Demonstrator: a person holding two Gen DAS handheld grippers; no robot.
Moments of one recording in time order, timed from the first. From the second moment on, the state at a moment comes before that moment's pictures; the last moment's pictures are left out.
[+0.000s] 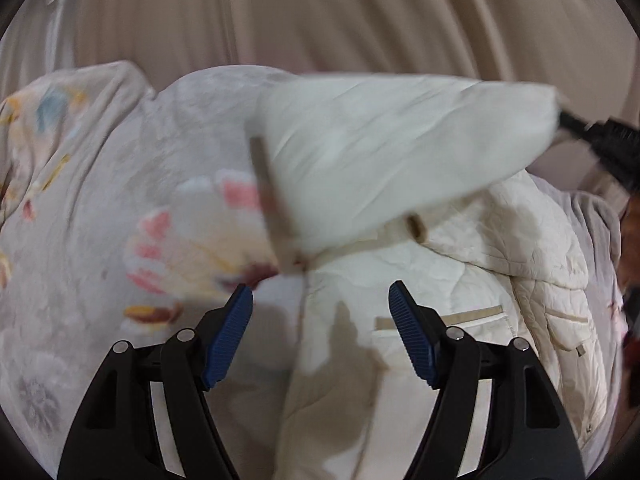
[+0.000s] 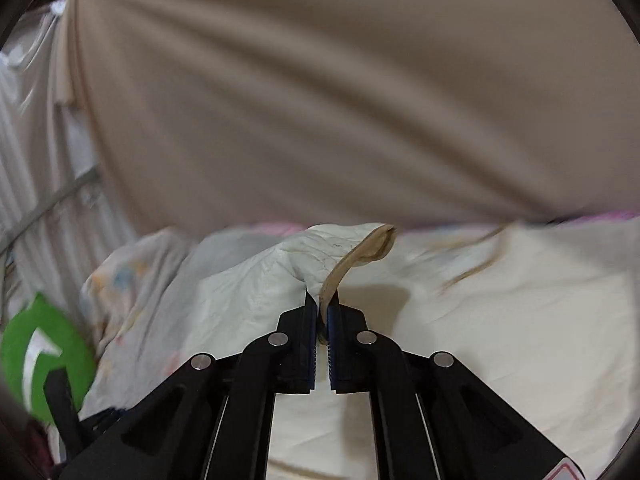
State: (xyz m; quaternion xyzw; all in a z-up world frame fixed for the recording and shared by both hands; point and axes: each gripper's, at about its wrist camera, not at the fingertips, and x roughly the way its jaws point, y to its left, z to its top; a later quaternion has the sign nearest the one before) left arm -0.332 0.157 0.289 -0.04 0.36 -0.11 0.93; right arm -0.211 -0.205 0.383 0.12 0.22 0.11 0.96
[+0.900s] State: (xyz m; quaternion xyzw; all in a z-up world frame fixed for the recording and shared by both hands) left arm -0.247 0.066 0.242 0.04 0.38 -0.02 0.93; right arm -0.212 -0.398 0.229 0.15 0.35 -0.07 0.92
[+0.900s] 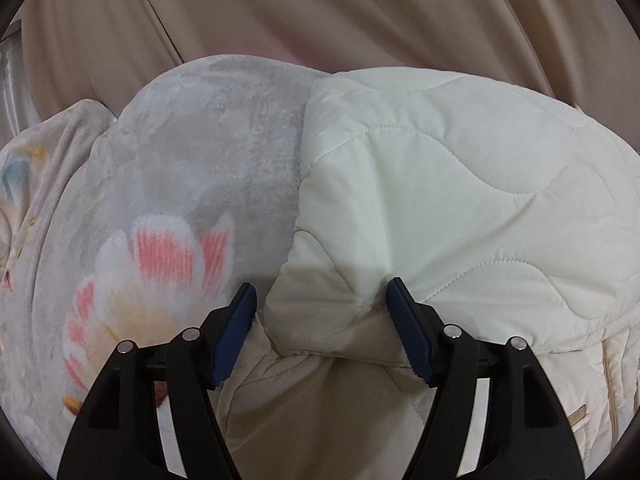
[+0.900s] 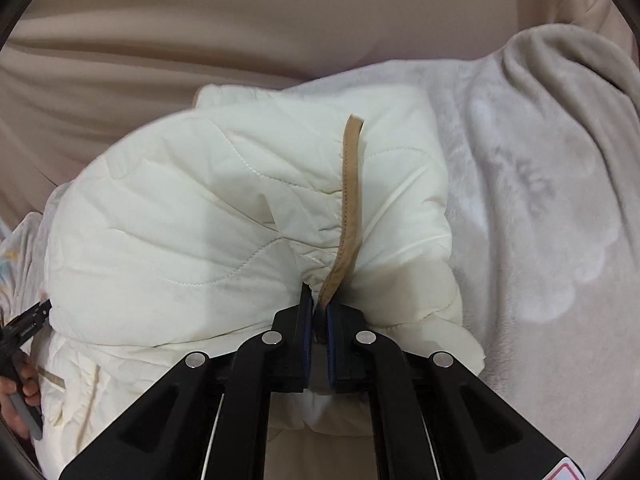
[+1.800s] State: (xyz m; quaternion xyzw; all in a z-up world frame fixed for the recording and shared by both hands) left arm -0.162 0.038 0.258 0.03 0.36 0.00 0.93; right arm -0.162 -0.405 0.234 0.18 0.33 -0.08 0.92
